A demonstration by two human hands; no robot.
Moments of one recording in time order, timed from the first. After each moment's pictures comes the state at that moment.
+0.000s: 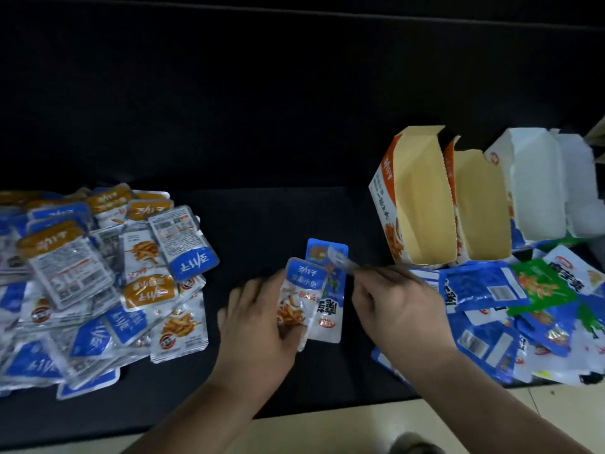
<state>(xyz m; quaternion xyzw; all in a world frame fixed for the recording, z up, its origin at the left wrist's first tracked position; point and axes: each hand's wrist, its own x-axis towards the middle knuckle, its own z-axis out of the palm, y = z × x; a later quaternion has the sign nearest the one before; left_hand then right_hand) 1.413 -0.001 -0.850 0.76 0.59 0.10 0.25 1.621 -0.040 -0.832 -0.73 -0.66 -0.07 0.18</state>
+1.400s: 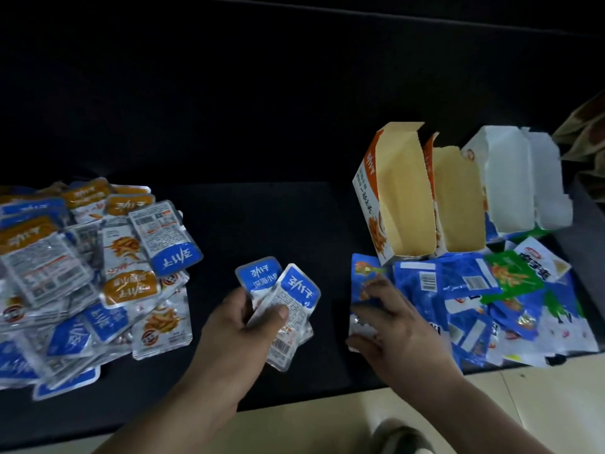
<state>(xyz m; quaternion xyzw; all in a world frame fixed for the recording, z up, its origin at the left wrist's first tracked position) 1.414 -0.016 -0.804 0.44 0.60 0.21 0.64 1.635 -0.092 -0.822 -0.73 -0.66 0.14 0.04</state>
